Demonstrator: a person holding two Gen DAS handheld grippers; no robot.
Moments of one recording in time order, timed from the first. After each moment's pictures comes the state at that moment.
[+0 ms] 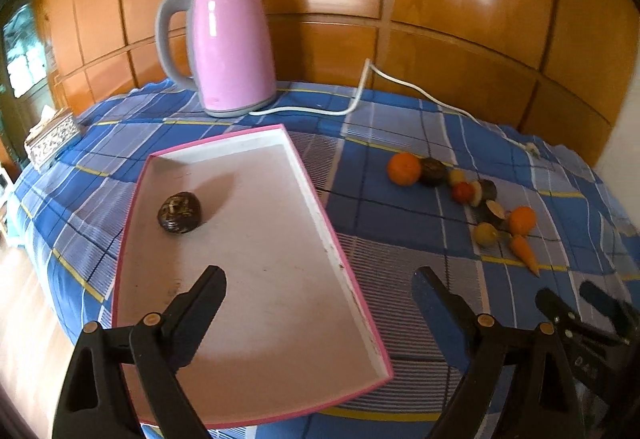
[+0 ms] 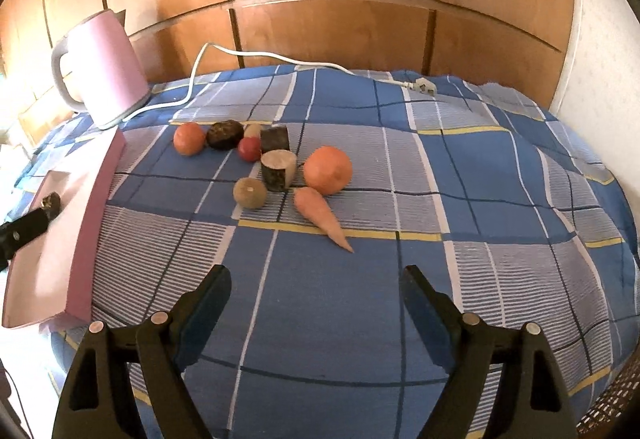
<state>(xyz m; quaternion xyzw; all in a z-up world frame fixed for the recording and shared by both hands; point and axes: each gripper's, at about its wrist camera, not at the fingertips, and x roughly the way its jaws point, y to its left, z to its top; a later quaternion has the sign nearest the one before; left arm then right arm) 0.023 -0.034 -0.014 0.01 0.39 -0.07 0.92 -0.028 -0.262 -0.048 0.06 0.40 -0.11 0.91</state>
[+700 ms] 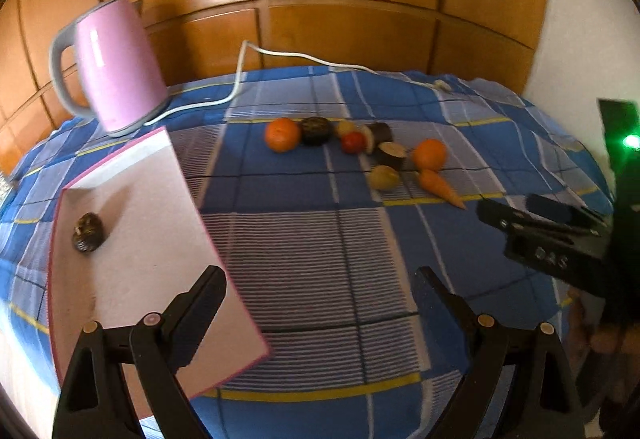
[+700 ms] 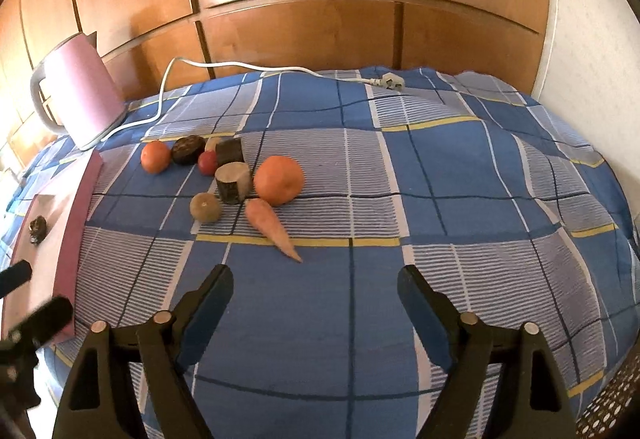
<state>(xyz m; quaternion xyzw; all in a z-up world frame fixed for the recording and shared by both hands) -0.001 -0.099 -0.029 0.09 0.40 -0.21 0.89 -0.031 -0.300 -0.049 0.09 0.40 -0.13 0.90</state>
